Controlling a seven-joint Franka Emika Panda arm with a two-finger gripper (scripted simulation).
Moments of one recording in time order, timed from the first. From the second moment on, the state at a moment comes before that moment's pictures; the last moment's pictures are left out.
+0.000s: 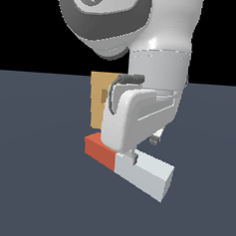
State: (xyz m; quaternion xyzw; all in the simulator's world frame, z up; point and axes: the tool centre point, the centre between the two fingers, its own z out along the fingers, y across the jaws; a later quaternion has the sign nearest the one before) arm 0.054 -0.087 0.073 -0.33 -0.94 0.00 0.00
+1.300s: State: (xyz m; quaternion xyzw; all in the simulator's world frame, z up) arm 0.054 -0.086 0.023 -0.33 -0.95 0.00 0.00
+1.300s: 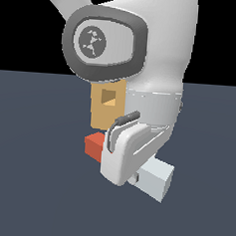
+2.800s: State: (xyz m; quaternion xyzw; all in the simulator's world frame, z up) arm -0.015 -0.081 0.062 -0.55 -0.84 0.00 0.00
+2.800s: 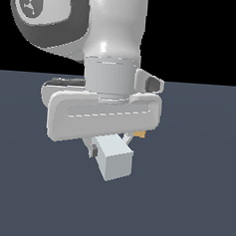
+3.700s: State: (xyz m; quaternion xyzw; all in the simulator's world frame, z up) arm -0.067 -0.046 0.101 -0.72 -0.69 0.00 0.00
